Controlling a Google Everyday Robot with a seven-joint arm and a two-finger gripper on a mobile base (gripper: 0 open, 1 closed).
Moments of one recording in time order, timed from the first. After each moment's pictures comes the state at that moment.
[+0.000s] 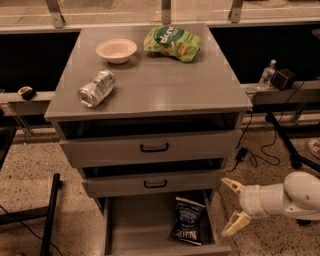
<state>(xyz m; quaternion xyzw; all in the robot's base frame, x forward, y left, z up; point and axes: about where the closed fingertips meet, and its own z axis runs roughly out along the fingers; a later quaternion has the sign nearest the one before) 0.467 -0.228 0.514 -0.61 0.69 0.19 0.34</state>
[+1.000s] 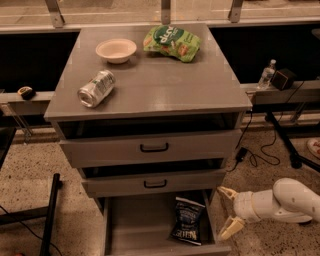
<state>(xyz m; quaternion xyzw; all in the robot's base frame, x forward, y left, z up) 0.468 -0.231 0.446 -0.59 0.71 0.22 0.32</state>
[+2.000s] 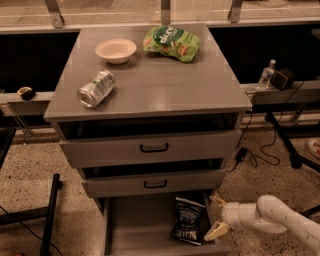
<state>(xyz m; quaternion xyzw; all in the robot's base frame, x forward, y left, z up) 0.506 -0.213 0.315 -0.52 0.72 0.28 0.36</state>
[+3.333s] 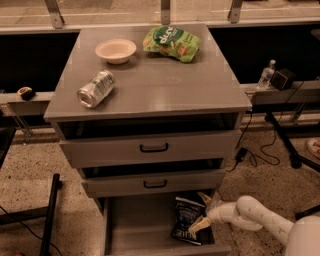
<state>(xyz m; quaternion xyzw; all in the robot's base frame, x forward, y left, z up) 0.558 -0.177 0.247 -0.51 0.73 0.24 0.39</state>
